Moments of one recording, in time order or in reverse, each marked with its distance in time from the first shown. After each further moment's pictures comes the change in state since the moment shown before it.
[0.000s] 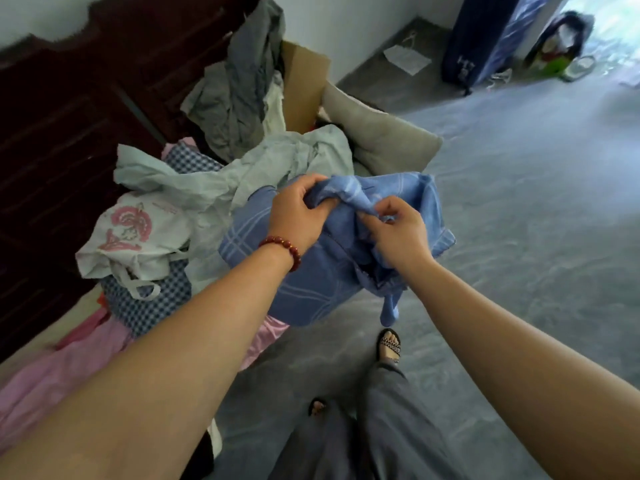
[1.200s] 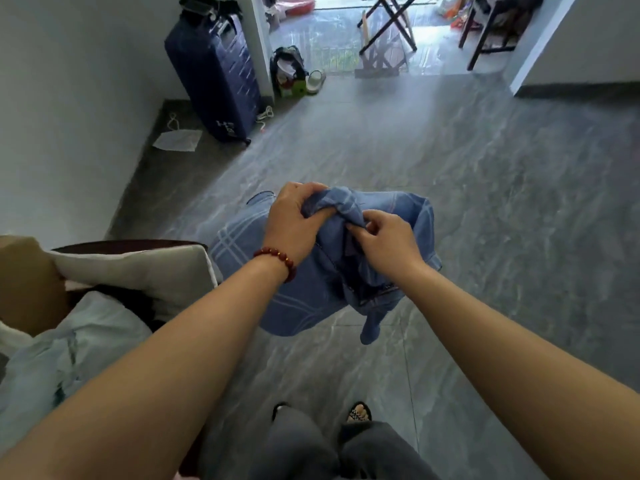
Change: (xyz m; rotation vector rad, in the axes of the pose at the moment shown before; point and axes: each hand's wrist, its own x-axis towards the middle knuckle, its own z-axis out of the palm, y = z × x) left_hand 0.085 0.239 0.439 0.020 -0.609 0.402; right_hand 0.088 0.089 -0.431 -0.205 0.538 0.081
